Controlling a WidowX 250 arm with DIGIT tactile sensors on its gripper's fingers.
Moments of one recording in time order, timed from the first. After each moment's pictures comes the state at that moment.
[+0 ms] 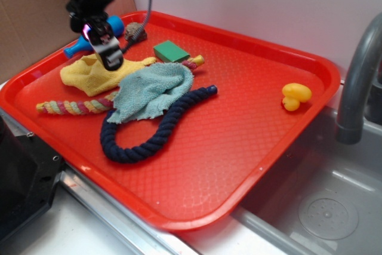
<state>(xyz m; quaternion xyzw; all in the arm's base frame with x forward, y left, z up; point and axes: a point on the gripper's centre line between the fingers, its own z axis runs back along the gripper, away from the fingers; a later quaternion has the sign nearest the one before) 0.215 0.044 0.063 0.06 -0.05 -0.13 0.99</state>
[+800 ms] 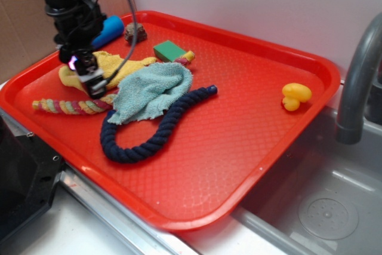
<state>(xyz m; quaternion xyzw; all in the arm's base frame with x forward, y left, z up) 0.178 0.084 0.032 0.05 0.00 -0.07 1.00</state>
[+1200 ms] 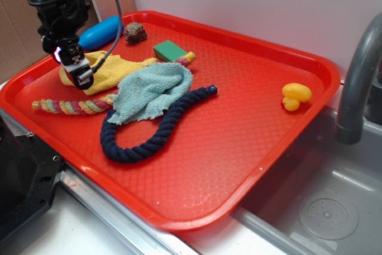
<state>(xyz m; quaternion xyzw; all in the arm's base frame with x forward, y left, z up) 0.181 0.093 0.047 0.05 -0.02 -0.07 1.00</state>
